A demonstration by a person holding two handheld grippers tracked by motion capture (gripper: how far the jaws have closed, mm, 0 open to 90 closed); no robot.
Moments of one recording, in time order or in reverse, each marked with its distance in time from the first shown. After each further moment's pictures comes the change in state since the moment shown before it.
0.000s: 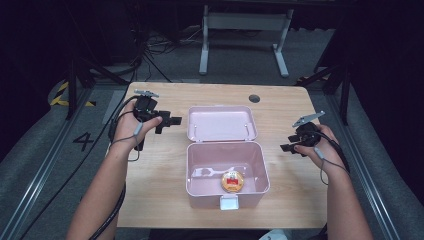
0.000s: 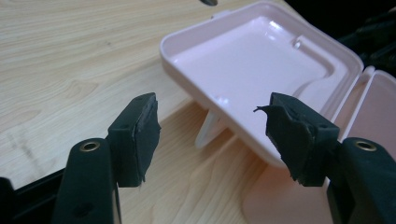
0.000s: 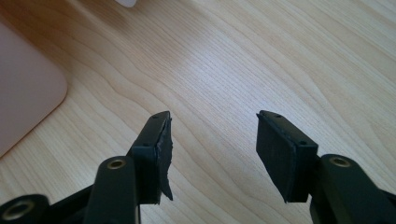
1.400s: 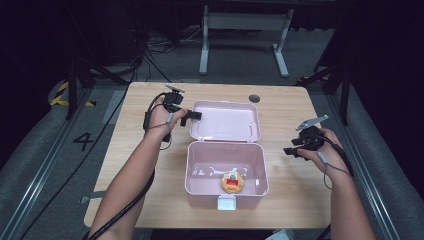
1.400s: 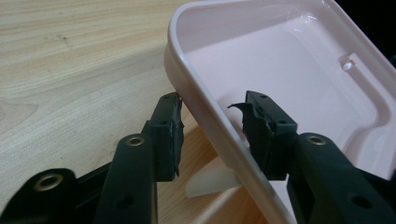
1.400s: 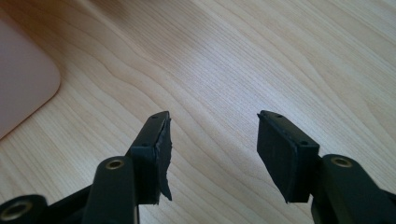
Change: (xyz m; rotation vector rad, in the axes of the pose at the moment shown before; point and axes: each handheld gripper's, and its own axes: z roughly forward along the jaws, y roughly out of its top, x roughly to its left) left arm 0.010 0.022 0.081 0.064 -0.040 -0.100; right arm 0.002 -0.013 -0.005 0.009 -0.020 0.011
